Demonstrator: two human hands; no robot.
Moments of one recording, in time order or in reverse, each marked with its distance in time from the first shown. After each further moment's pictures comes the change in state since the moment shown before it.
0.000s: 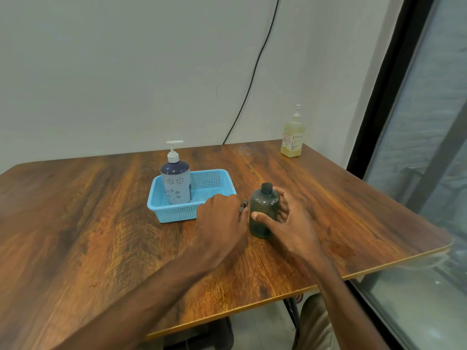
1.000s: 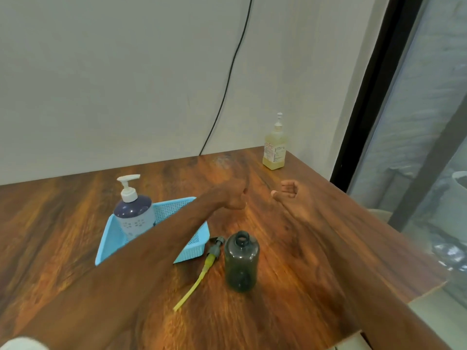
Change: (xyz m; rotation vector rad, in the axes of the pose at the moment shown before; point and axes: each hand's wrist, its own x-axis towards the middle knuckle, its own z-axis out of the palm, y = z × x) left_hand 0.230 0.013 0.097 -0.086 -0.631 0.242; right_hand 0.179 0.088 -0.071 -0.014 0.143 0.306
